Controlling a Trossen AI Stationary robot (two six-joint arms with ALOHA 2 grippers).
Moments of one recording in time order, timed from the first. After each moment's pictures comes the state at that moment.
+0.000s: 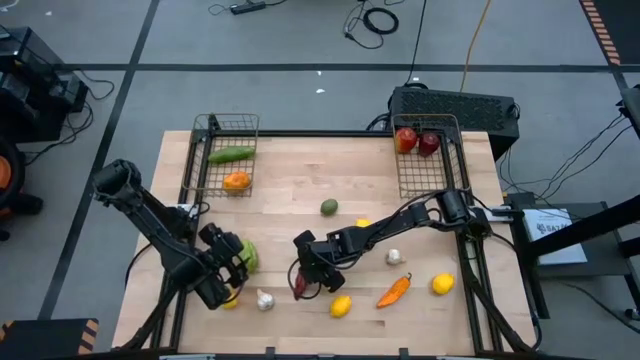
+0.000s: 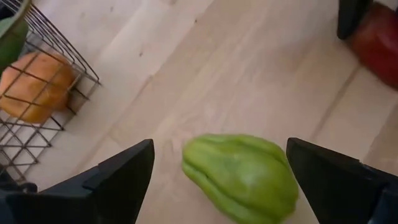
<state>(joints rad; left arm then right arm) -0.82 1.42 0.94 -1.16 -0.63 -1.43 0.22 2.18 1.52 -0.31 -0.01 -0.46</state>
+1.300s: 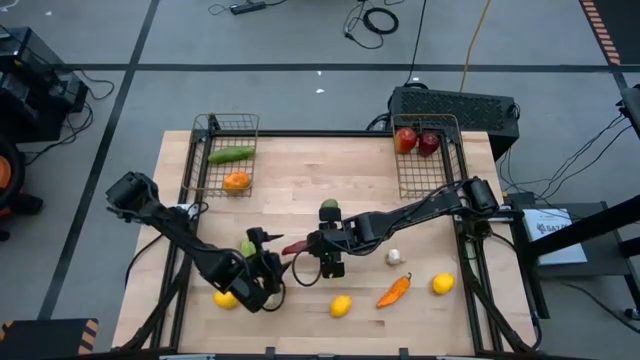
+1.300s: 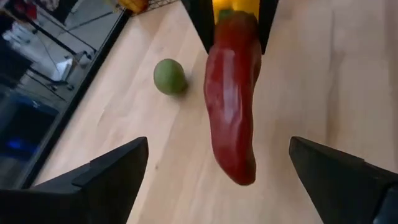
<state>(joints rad) -0.65 1.62 0.94 -0.47 -0.92 -0.51 0.22 1.95 1.52 -0.59 0.24 0.08</state>
